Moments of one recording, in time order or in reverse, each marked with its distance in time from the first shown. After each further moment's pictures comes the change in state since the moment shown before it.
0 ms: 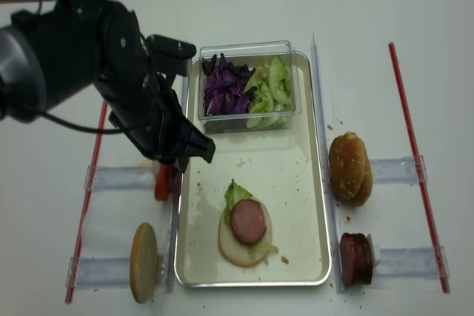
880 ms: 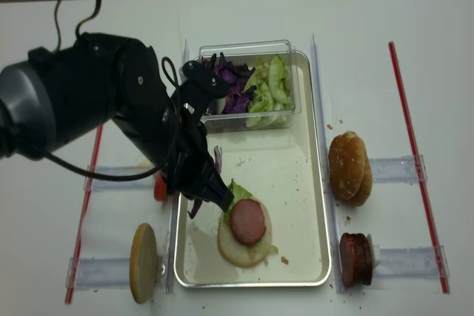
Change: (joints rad) left arm -0.094 -0.021 0.061 -0.143 -0.067 0.307; right arm 0.000 0.000 0.000 -0.002 0.000 0.000
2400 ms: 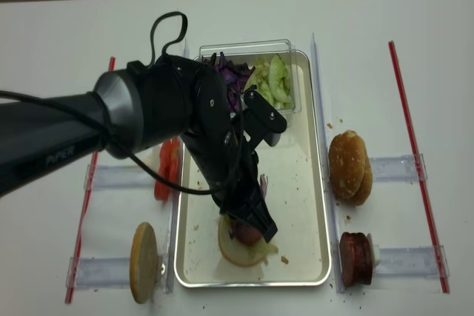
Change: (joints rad) left arm -0.169 0.202 -0.117 -0.030 -0.022 0.035; right arm 0.000 0.000 0.000 0.000 0.000 -0.003
